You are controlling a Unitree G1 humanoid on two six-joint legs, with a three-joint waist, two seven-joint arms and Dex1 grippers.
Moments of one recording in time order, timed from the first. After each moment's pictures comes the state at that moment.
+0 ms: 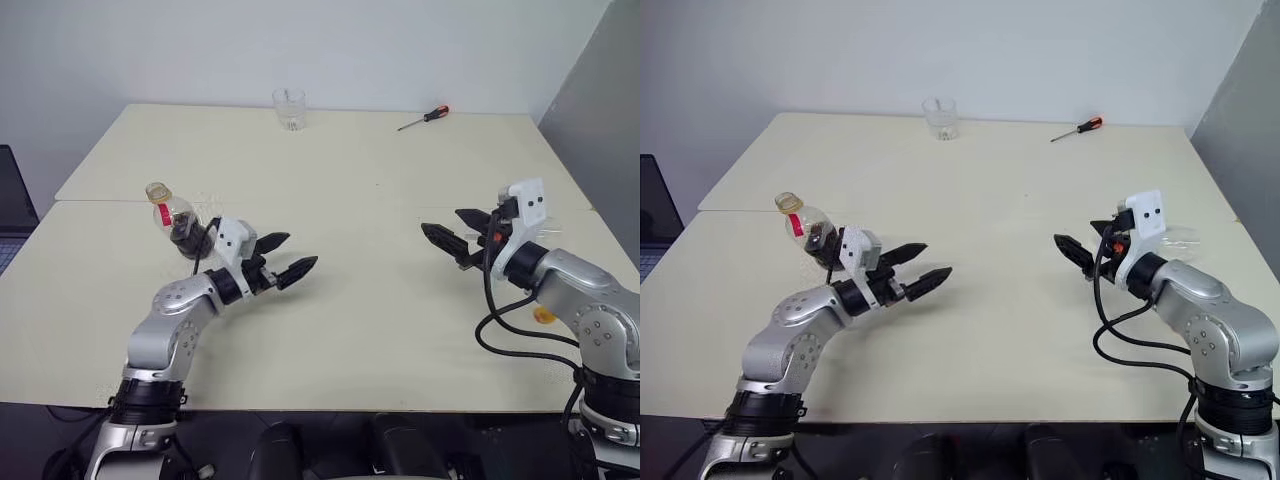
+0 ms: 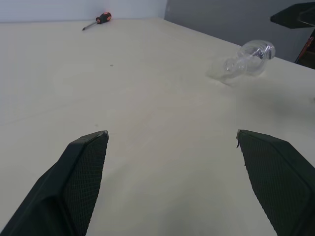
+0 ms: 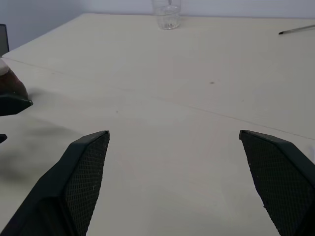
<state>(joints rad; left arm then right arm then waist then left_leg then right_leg) -0.33 0.47 0.04 -0.03 -0.46 0.37 -0.79 -0.37 -0.54 -0.22 -0.43 0.68 0.95 0.34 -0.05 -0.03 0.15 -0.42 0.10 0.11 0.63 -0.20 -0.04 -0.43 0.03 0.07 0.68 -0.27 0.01</state>
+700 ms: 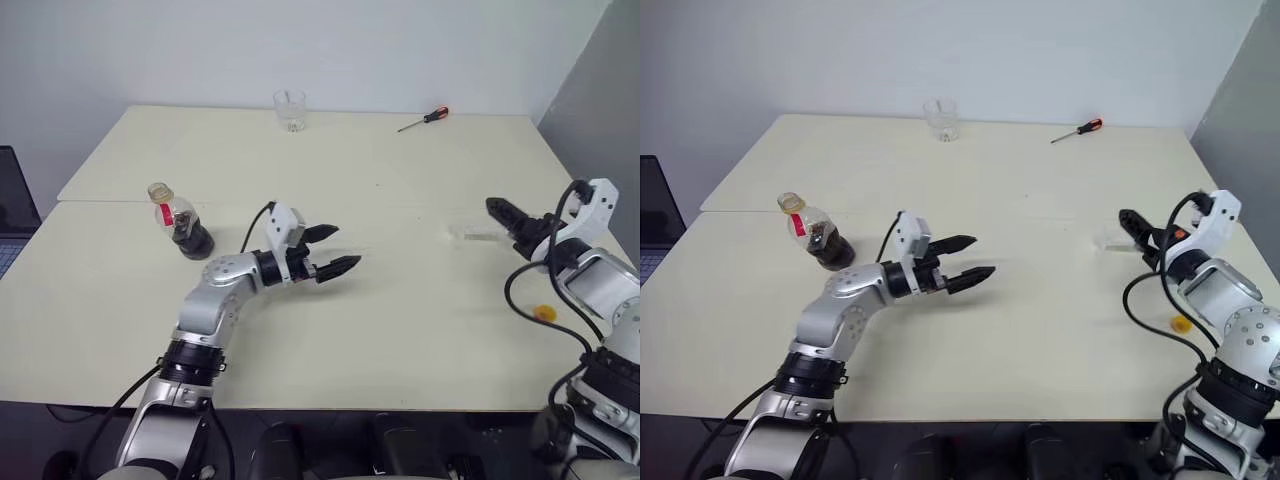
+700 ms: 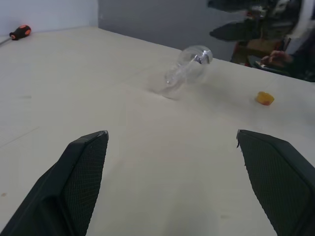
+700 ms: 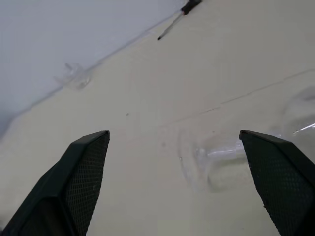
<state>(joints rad) -0.55 0.34 -0.13 0.18 -0.38 0.29 -0.93 -0.58 -0.30 -0.75 -0.16 0.93 1.18 -0.18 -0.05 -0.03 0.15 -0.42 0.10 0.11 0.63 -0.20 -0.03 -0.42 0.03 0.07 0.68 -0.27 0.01</state>
